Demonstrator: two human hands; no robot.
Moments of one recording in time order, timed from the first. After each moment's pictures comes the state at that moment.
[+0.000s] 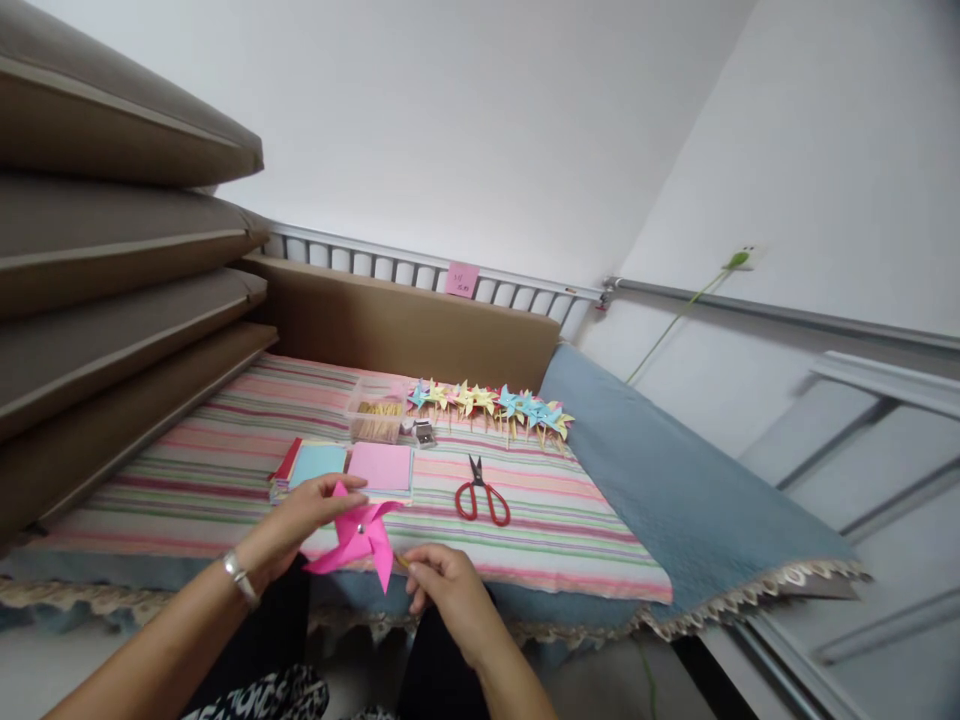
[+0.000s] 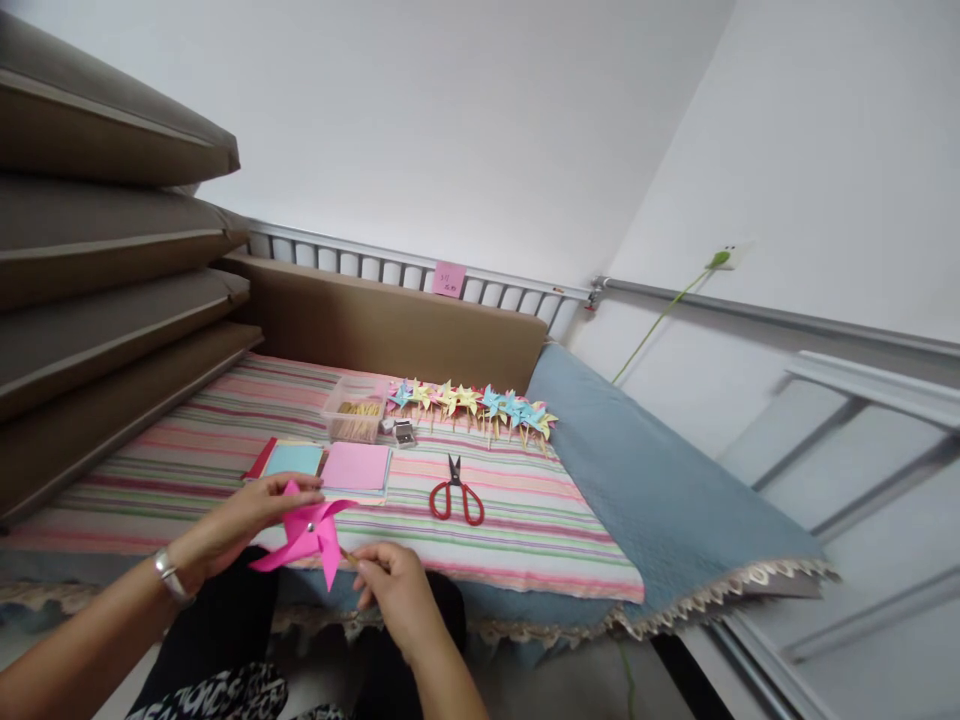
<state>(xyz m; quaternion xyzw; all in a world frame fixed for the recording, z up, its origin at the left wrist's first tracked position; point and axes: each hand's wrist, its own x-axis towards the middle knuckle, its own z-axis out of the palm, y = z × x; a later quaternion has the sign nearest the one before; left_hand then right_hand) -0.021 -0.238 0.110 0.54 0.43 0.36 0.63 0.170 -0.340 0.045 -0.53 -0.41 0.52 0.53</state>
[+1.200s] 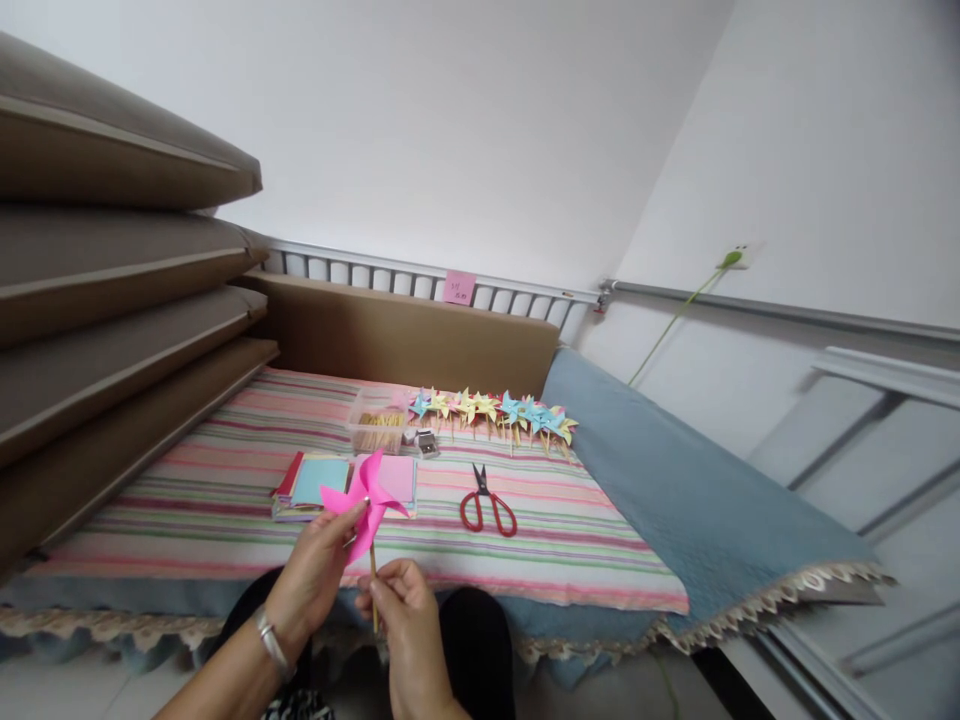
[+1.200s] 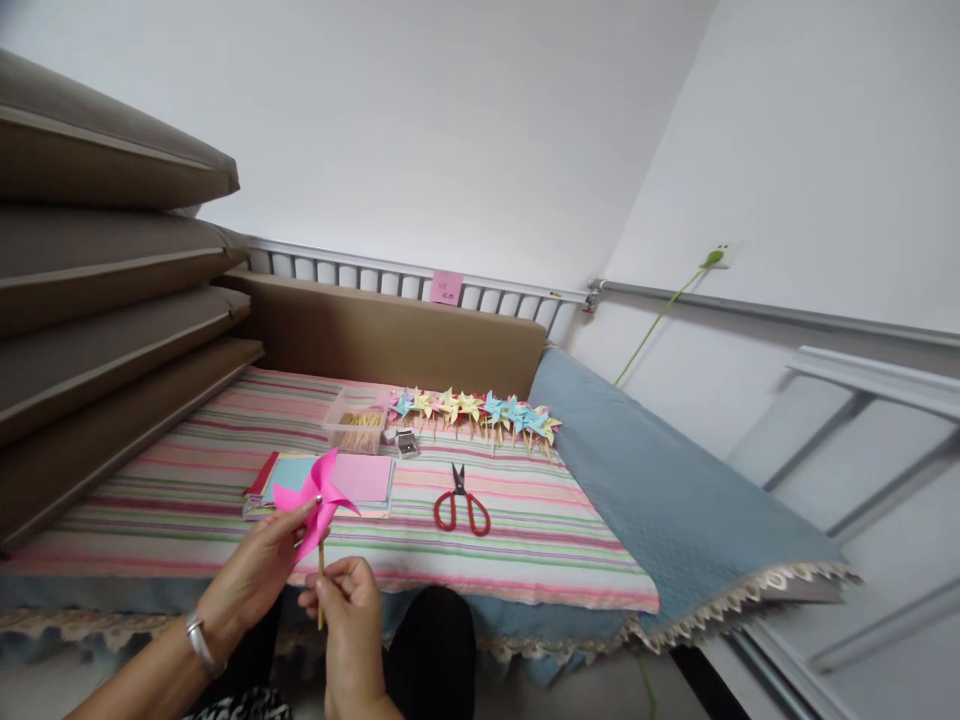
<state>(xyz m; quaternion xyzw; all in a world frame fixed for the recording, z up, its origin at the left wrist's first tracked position) 0.011 -0.261 0.084 0.33 0.31 0.51 0.73 0.093 -0.328 0.019 -0.45 -0.26 0.49 0.70</state>
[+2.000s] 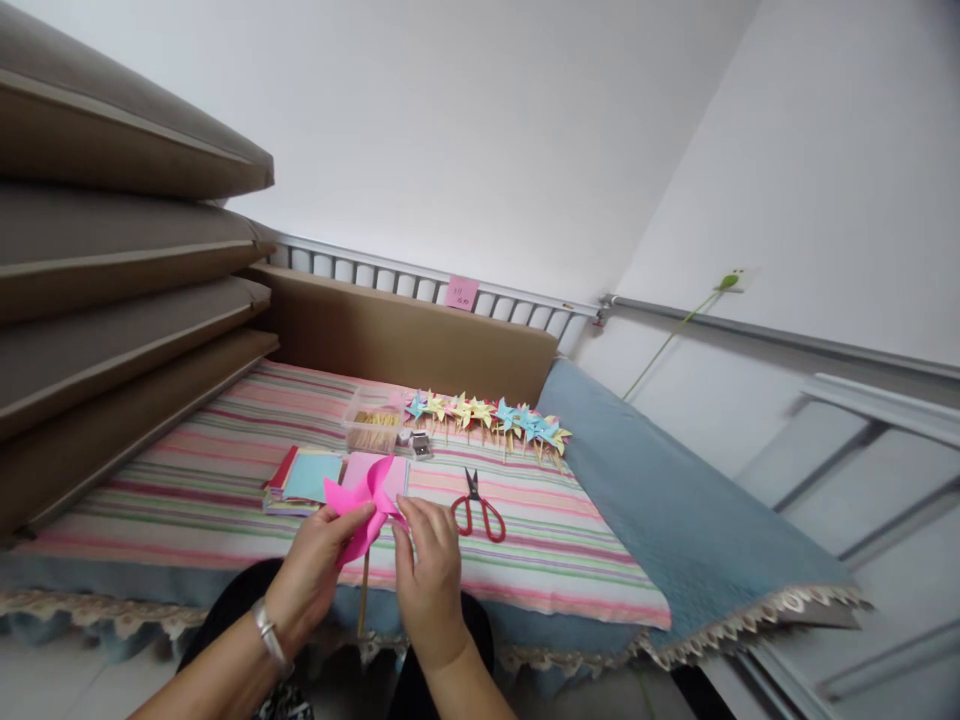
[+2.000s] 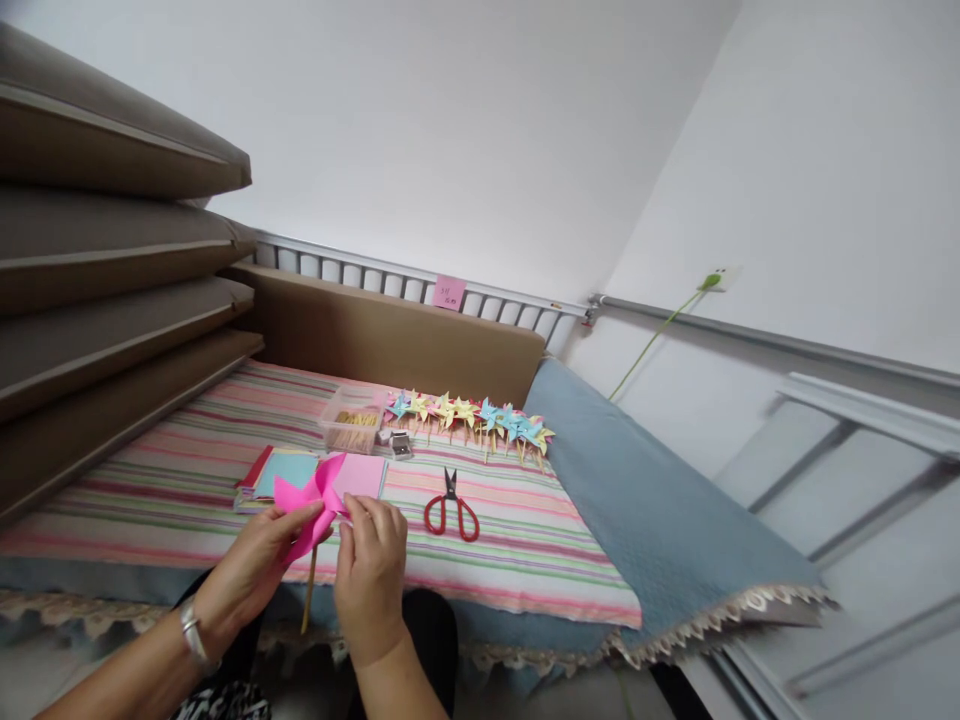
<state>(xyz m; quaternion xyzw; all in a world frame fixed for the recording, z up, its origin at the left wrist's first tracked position) 0.022 -0.273 0.096 0.35 0.33 0.51 0.72 0.144 -0.324 0.086 -0.53 -0.66 -0.11 0.52</state>
